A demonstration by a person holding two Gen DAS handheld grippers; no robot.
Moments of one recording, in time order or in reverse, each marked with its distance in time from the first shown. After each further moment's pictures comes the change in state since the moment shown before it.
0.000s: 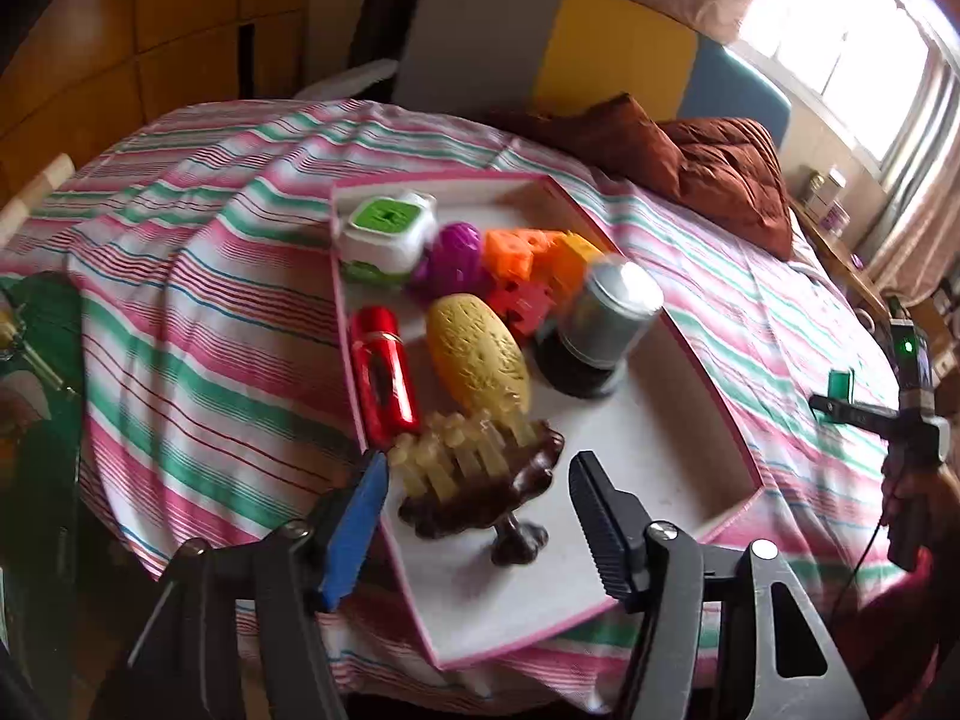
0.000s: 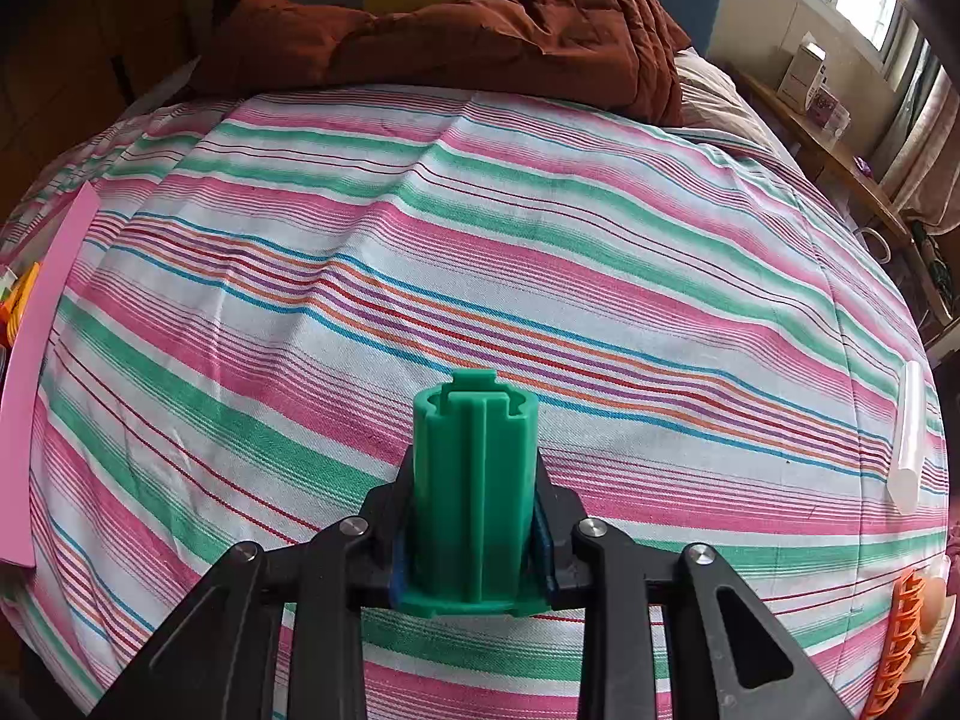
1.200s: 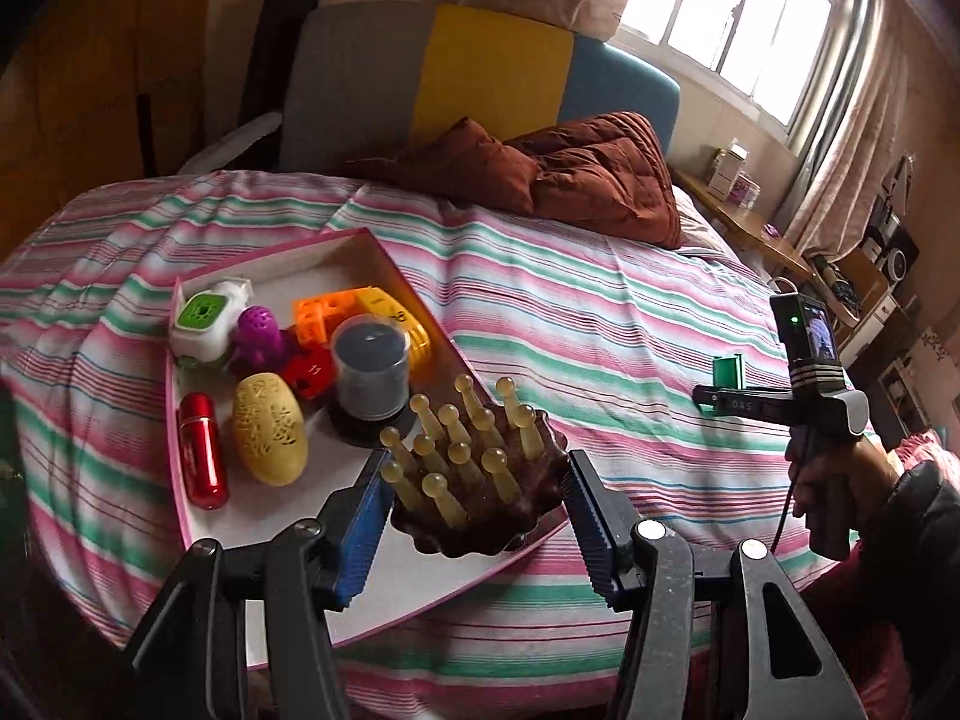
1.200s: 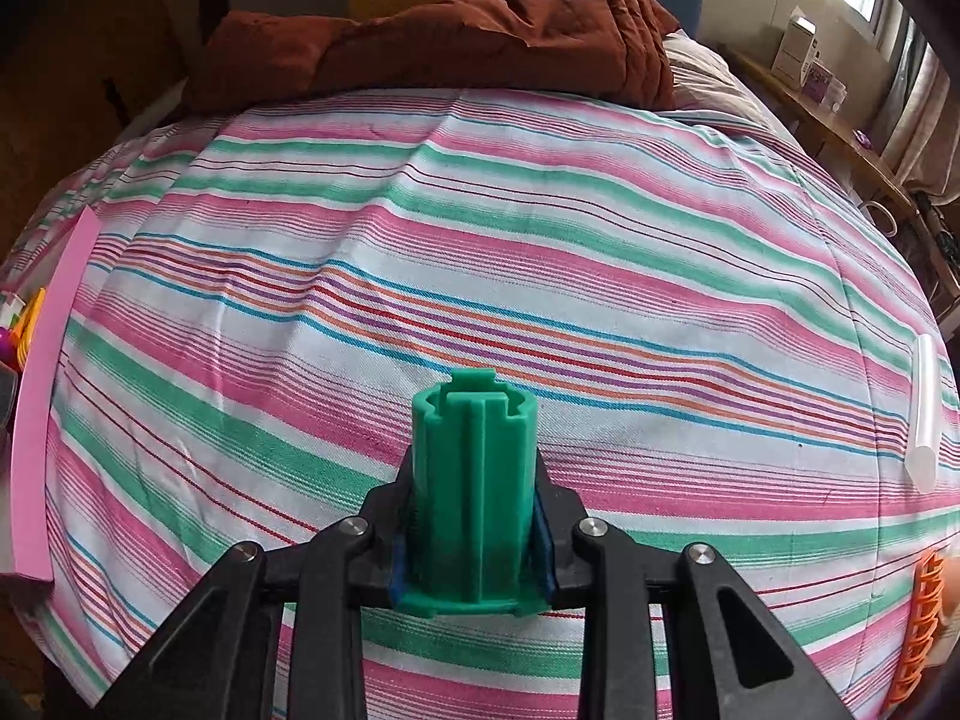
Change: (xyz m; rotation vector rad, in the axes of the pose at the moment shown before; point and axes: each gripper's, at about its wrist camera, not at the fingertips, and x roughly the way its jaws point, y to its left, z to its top) left arm -0.024 -0.095 0.011 0.159 -0.052 -0.149; right arm -0.004 -0.014 -0.005 0.057 0.006 0.039
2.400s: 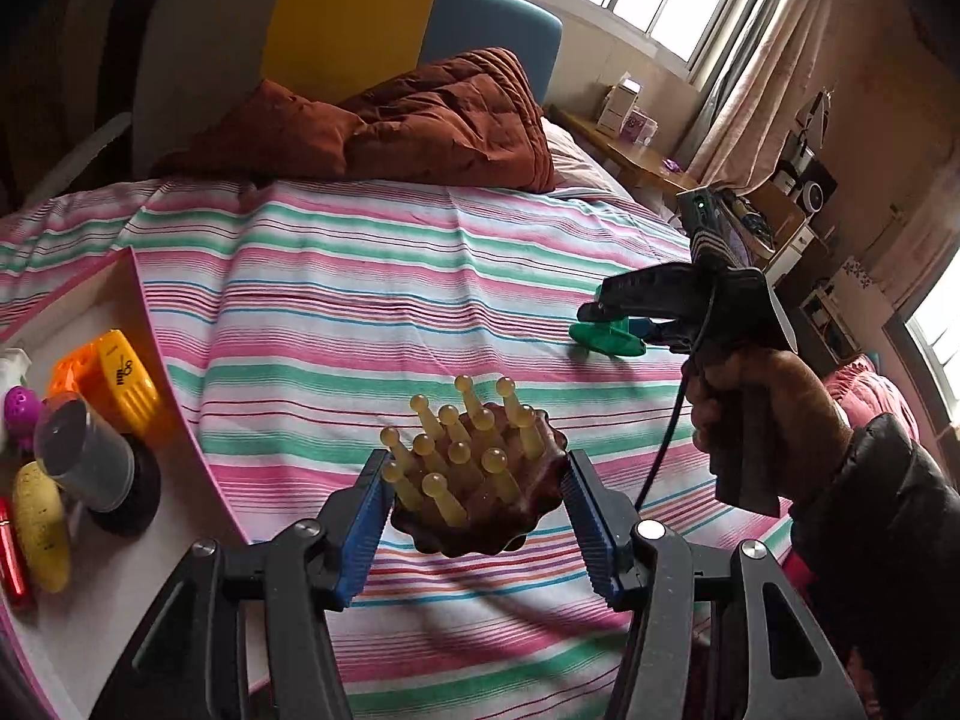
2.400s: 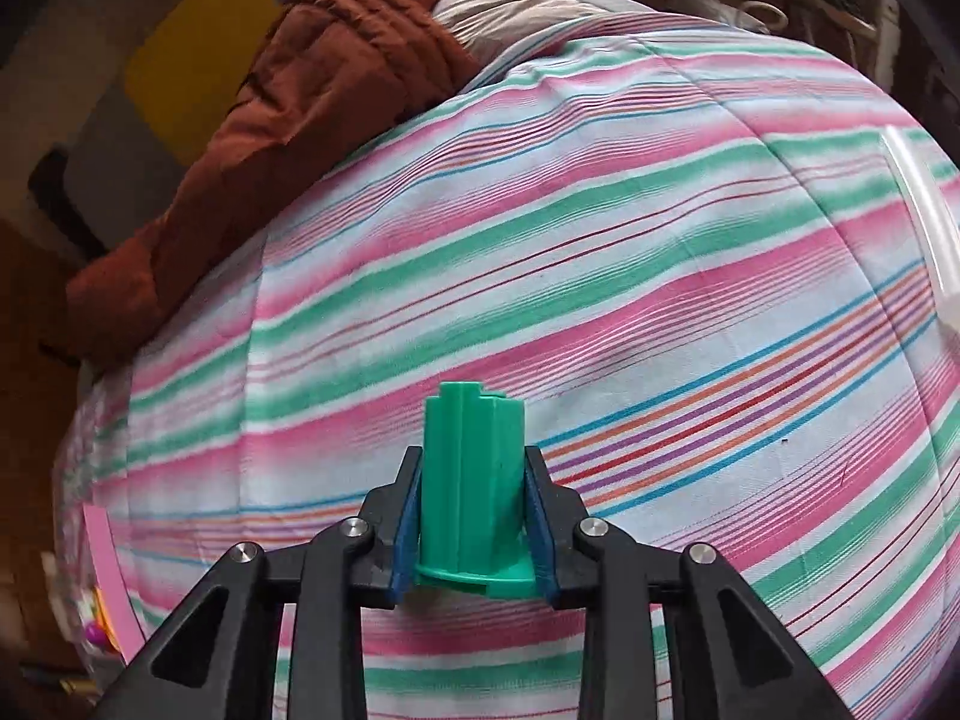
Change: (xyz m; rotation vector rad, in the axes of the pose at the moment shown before) left arm 0.069 -0.105 0.027 0.146 0.108 -0.228; right arm 0.019 -0.075 0.047 0.516 0.010 0.101
